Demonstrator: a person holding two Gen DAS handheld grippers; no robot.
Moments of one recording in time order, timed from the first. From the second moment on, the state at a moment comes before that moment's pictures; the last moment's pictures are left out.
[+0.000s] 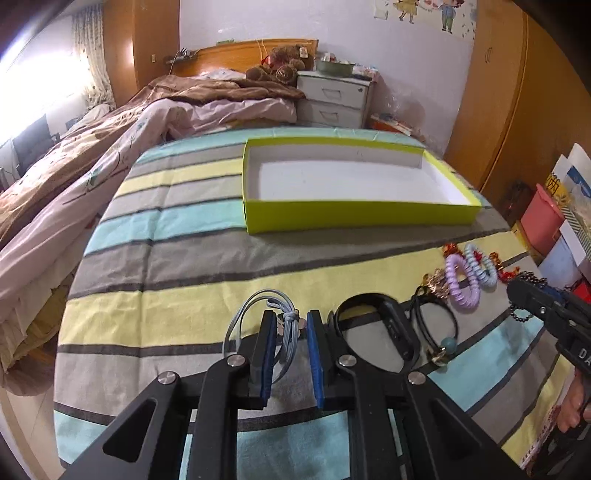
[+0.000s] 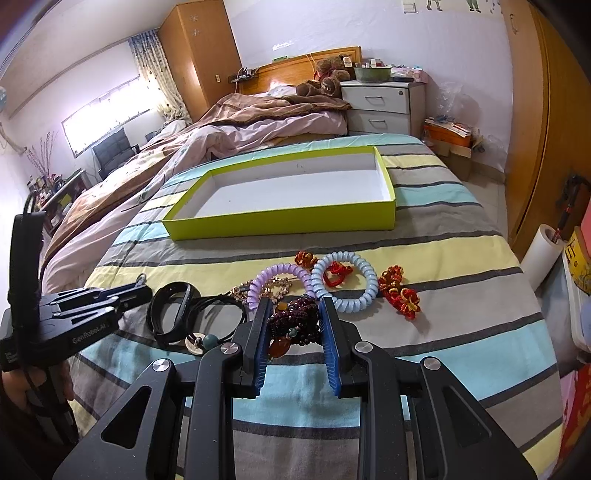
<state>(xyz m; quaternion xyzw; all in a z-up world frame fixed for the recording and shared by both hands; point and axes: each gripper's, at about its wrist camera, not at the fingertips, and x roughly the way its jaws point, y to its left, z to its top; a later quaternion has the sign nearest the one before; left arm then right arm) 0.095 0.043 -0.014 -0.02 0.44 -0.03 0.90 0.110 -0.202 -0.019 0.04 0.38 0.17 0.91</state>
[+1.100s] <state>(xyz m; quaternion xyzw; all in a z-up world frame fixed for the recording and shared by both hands) 0.207 0.024 0.041 -0.04 0.37 -0.10 0.92 0.221 -0.187 0.025 0.00 0.36 0.17 0.92</state>
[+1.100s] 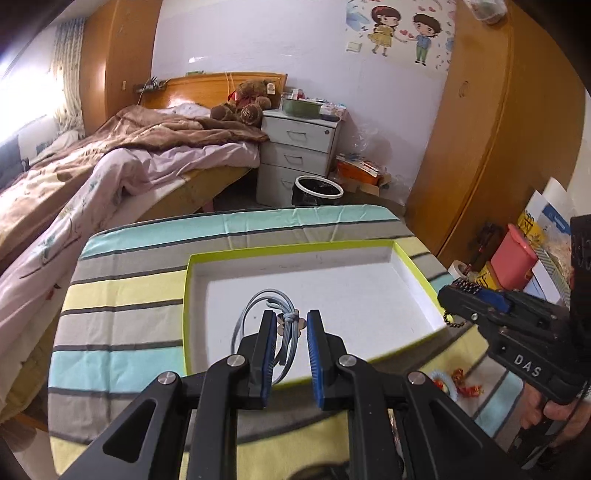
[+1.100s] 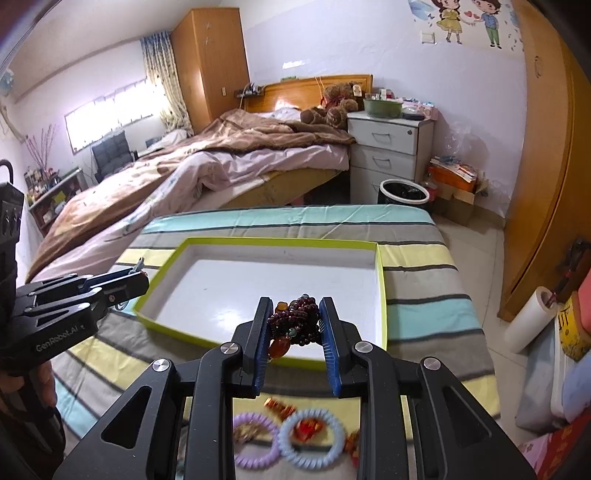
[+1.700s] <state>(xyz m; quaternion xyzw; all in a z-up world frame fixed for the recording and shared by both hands) 0.272 0.013 -0.018 -0.04 0.44 -0.10 0.89 0.297 -0.181 -0.030 -0.03 0.43 0.15 0.89</state>
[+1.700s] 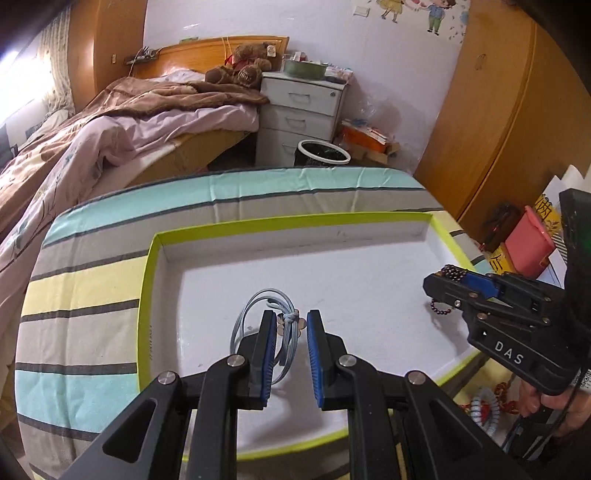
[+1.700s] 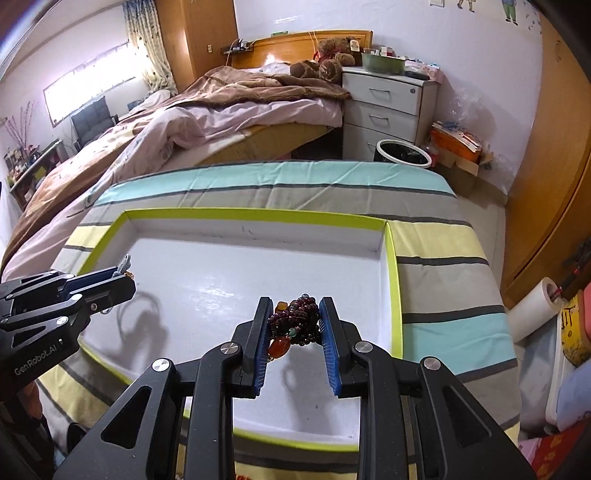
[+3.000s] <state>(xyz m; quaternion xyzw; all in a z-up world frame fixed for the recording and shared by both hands) 0.249 0.020 0.002 -0.06 0.42 -0.10 0.90 0.281 -0.181 -0.012 -0.02 0.41 0.16 0.90</state>
